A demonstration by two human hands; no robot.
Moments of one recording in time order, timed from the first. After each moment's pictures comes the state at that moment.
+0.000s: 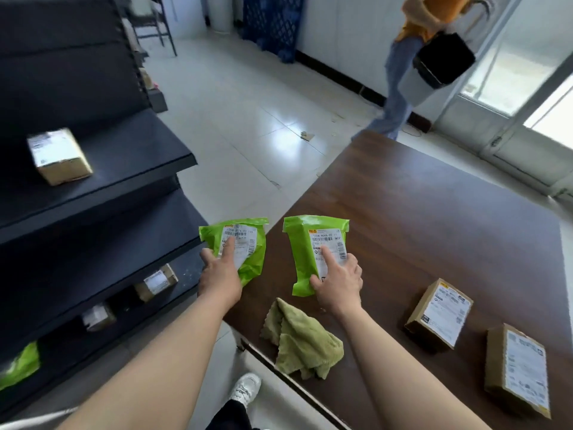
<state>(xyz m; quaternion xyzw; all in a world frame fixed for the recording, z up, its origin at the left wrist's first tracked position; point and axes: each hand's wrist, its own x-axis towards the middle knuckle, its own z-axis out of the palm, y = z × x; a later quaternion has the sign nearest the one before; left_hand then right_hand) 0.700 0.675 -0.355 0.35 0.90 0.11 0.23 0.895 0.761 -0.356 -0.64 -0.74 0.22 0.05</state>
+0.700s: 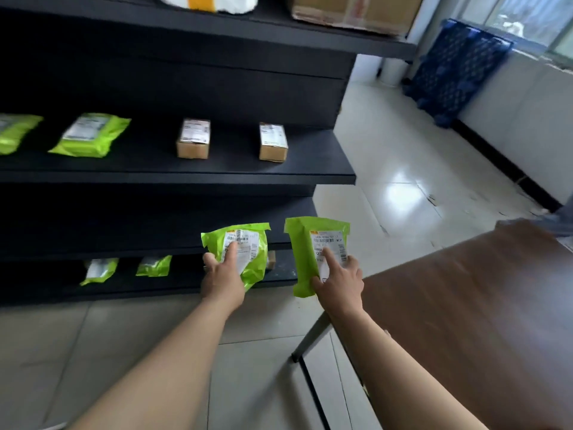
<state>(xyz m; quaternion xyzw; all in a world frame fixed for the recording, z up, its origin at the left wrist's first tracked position) 0.606 0.447 -0.348 0.08 0.96 0.23 0.15 0.726 0.623 -0.325 -0.39 -0.89 0.24 0.01</state>
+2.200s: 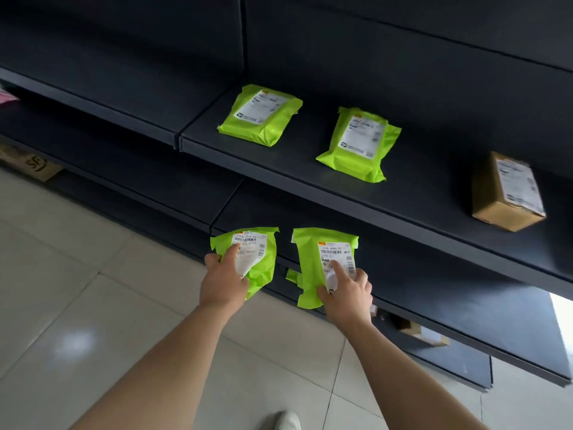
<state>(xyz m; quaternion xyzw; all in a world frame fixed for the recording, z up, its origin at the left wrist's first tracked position) 0.266 0.021 -0.465 -0.17 0.92 0.31 0.12 0.287 0.245 -0.467 -0.18 -0.95 0.23 -0.13</state>
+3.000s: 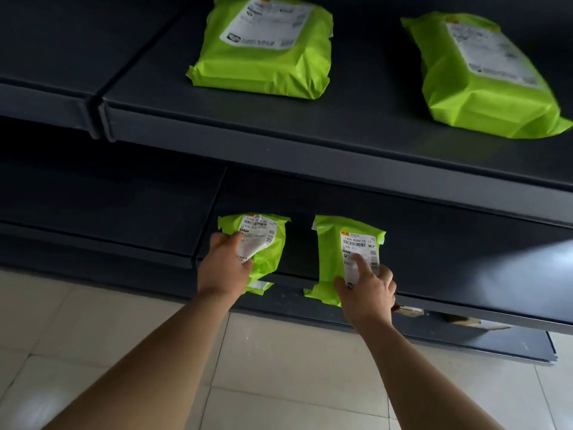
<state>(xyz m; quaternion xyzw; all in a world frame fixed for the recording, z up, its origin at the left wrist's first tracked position) 0.055 -0.054 -0.650 0.02 0.96 0.29 0.07 0.146 0.165 -0.641 -0.35 -0.91 0.23 -0.06</state>
